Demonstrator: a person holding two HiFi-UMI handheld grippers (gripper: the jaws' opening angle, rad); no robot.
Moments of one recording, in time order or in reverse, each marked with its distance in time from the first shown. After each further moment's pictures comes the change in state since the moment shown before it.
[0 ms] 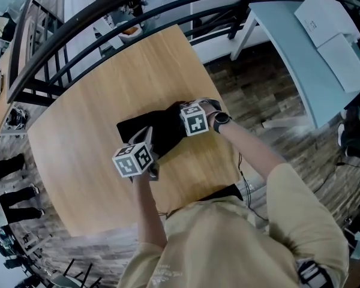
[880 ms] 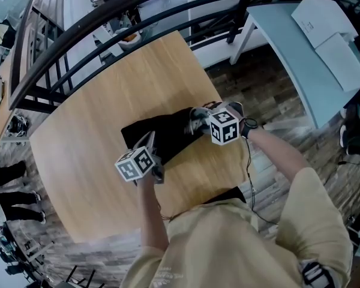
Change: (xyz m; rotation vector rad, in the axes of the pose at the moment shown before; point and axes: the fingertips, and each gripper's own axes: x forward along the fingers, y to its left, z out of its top) left arm 0.006 0.007 -0.001 -0.134 -0.045 -0.055; right arm -0.074 0.015 -0.021 -0.097 -0.084 -0.200
